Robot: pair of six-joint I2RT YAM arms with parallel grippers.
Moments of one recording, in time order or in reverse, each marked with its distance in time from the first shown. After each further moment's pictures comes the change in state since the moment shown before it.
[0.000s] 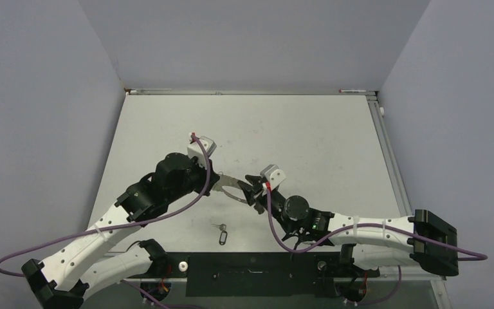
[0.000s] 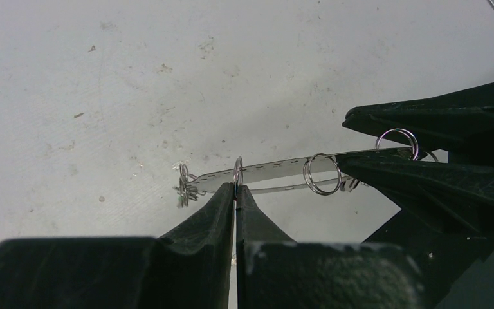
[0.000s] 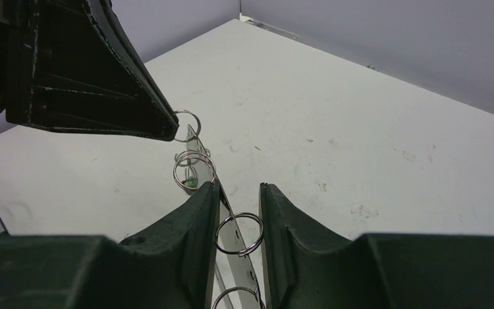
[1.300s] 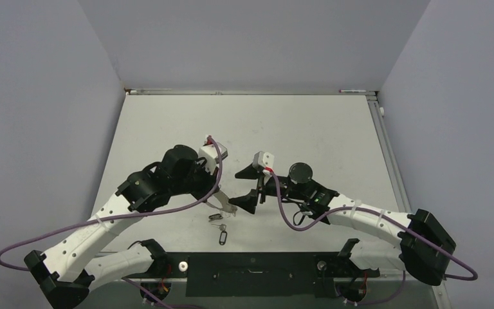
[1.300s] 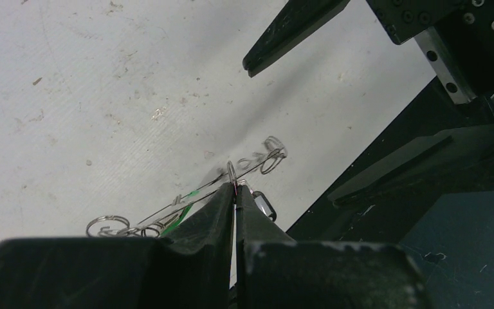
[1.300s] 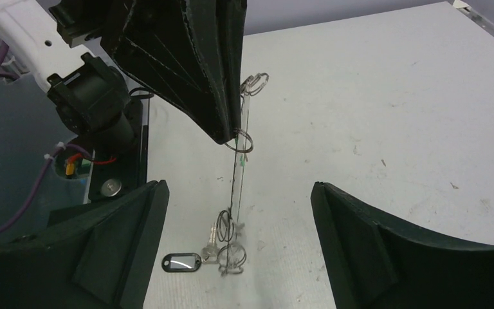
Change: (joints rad) left arm 0.000 0.106 0.173 -0.314 0.174 0.141; right arm -0.362 0.039 0.082 -0.138 -1.025 0.039
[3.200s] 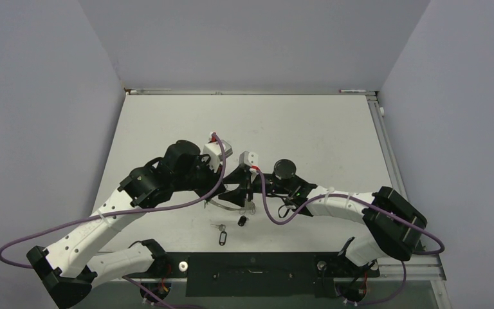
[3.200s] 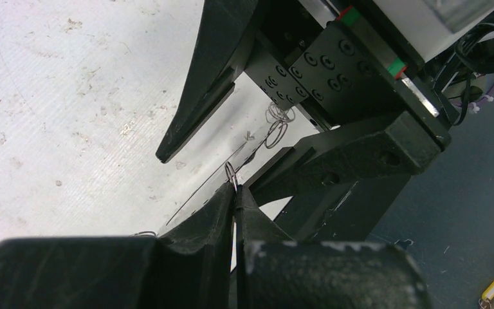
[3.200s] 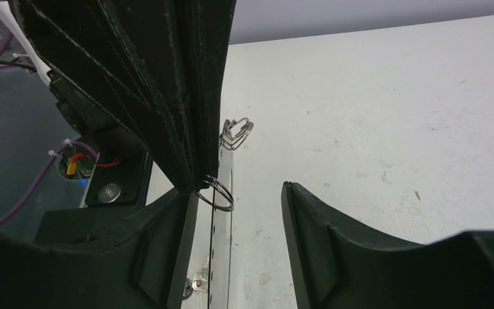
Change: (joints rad) left arm 0.000 0.051 0.056 0.006 0.104 -0.013; right arm 0.002 0.274 0.055 0.240 -0.115 0.014
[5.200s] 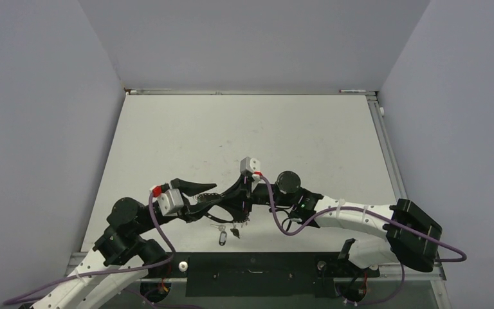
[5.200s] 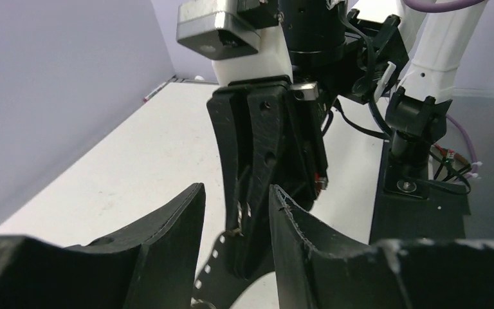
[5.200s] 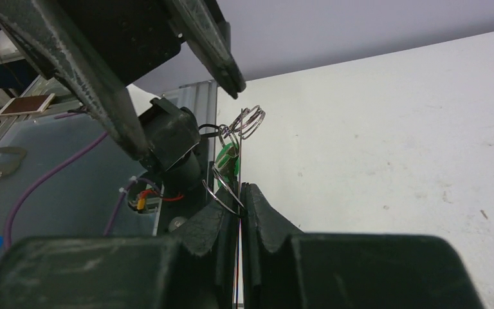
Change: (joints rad) left arm 0.000 -0.676 -0.597 0.781 0.180 0.187; right arm 0.119 -0.149 -0.019 -0.034 0.128 0.161
